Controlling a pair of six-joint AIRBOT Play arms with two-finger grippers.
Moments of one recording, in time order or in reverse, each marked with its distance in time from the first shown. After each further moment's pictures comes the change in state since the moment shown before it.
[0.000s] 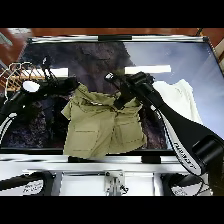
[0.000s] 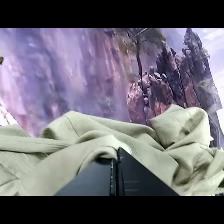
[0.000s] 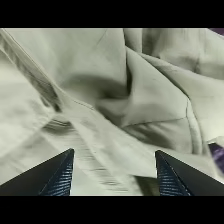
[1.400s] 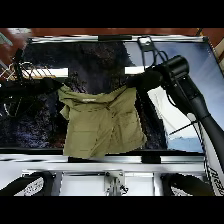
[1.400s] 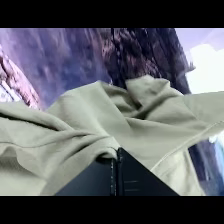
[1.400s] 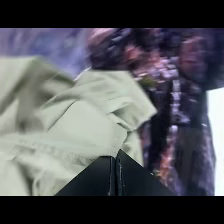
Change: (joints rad) left arm 0.171 0.239 -0.005 0.029 -0.353 -0.005; right arm -0.094 0.325 -0.029 -0.100 0.027 0.631
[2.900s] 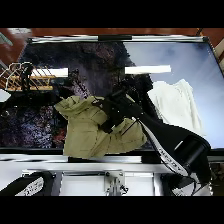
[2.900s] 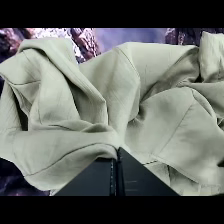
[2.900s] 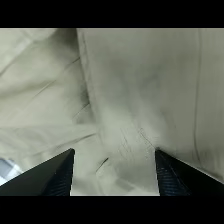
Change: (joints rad) left arm 0.031 0.033 -0.123 0.229 -0.034 -0.051; right arm 0.294 -0.422 -0.002 0.303 -0.283 -0.467
